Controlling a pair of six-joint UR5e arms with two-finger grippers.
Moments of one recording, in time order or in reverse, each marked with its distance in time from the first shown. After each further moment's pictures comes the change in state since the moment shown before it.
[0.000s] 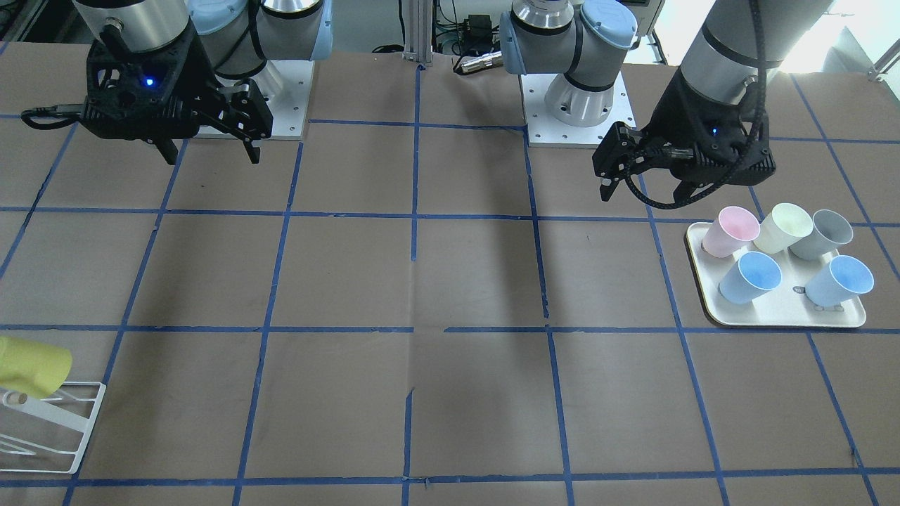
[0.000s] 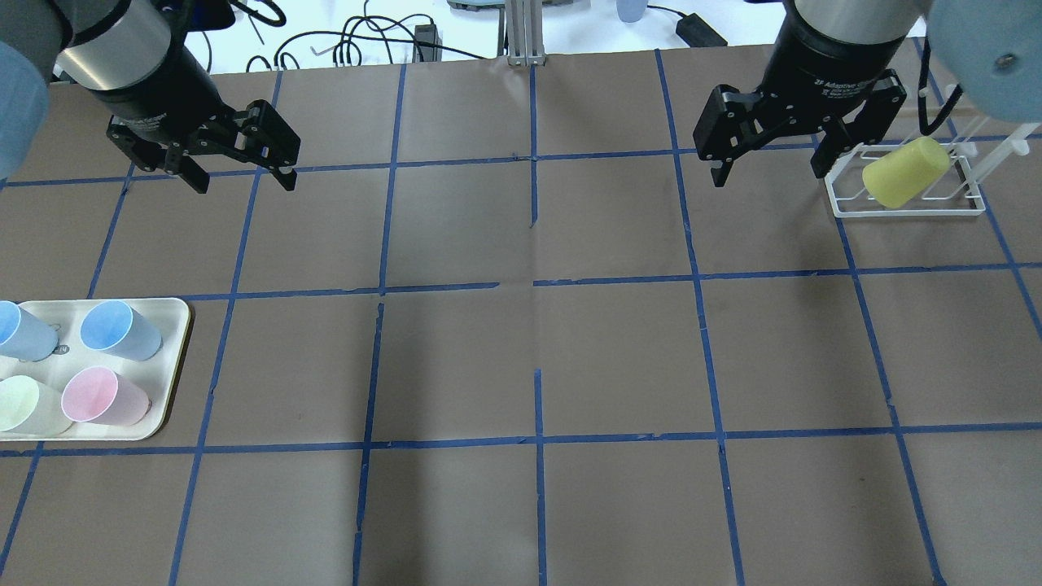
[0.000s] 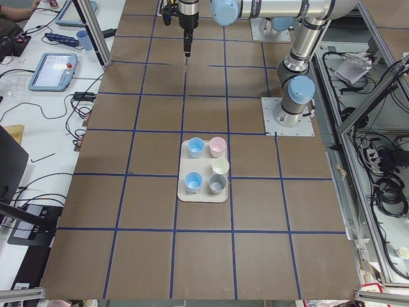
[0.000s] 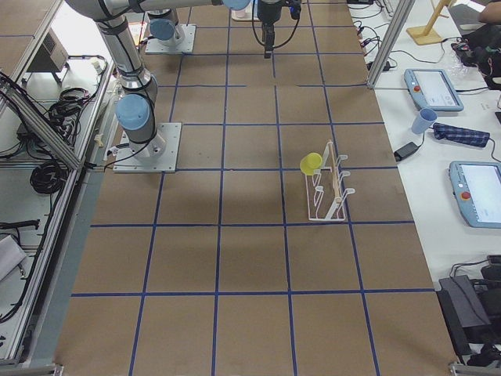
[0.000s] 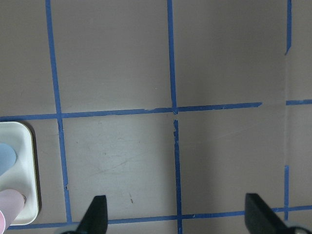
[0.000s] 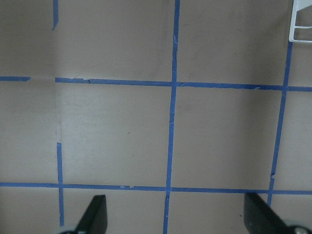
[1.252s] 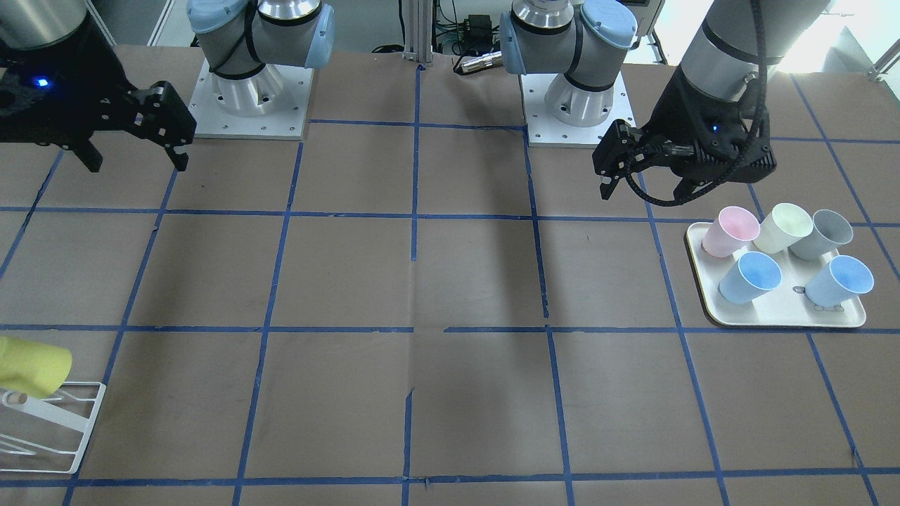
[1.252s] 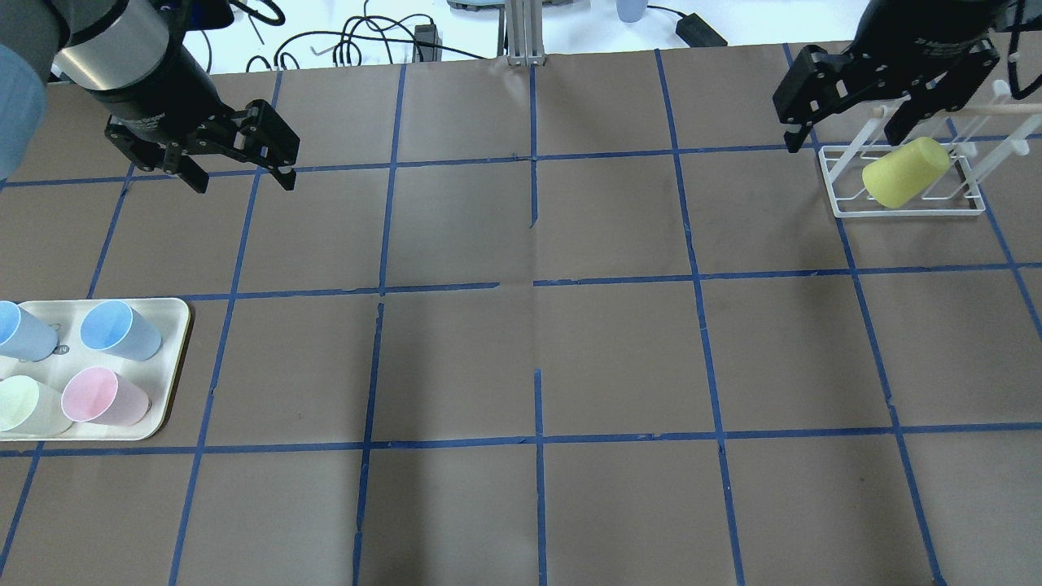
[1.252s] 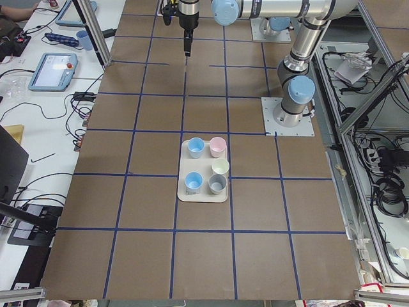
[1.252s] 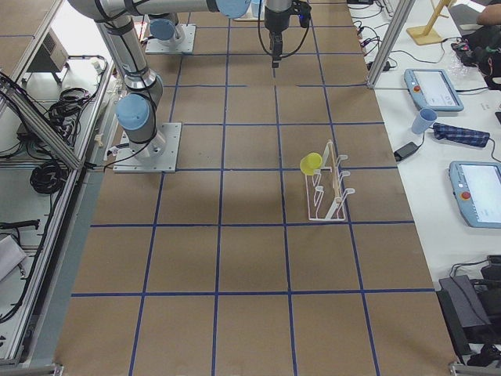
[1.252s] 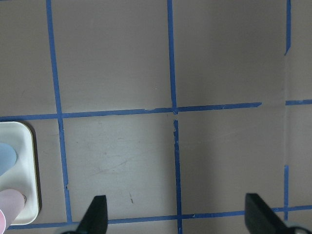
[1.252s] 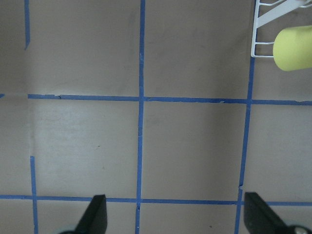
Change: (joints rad) left arm -0.001 0.007 -0.003 0.000 -0.001 0.002; right arm -0.183 0.003 -0.030 -0.002 0.020 -0.194
